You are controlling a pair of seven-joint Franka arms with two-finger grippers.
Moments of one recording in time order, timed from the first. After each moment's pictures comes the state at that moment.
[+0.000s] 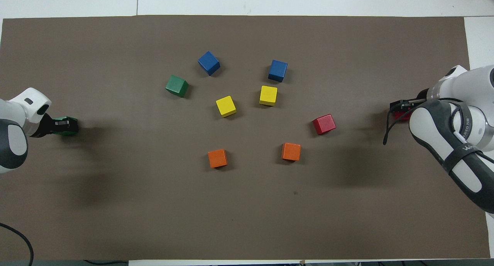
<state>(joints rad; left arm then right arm) 0.25 0.25 -0.02 -2.10 0.00 2.36 0.19 -0.23 0.31 0.06 -2.00 -0.01 2.34 -0.20</state>
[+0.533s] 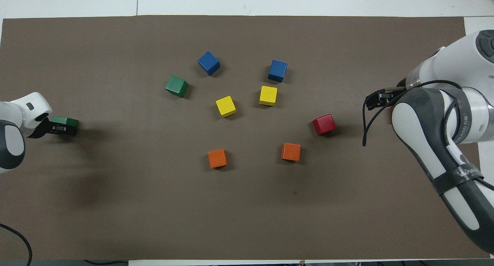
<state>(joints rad) 0.27 0.26 -0.02 -2.10 0.00 2.35 0.44 0.00 0.17 0.07 -1.82 -0.01 1.92 0.09</state>
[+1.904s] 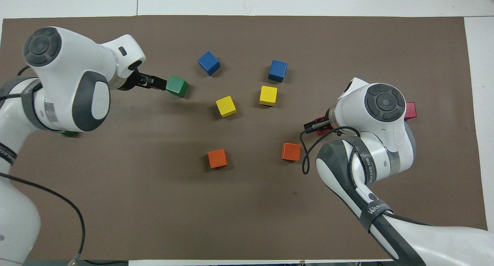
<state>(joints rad) -0.20 0.36 -0.08 -1.70 -0.12 2.19 0.10 0.23 0.16 0.06 -2.10 -0.01 2.29 0.05</state>
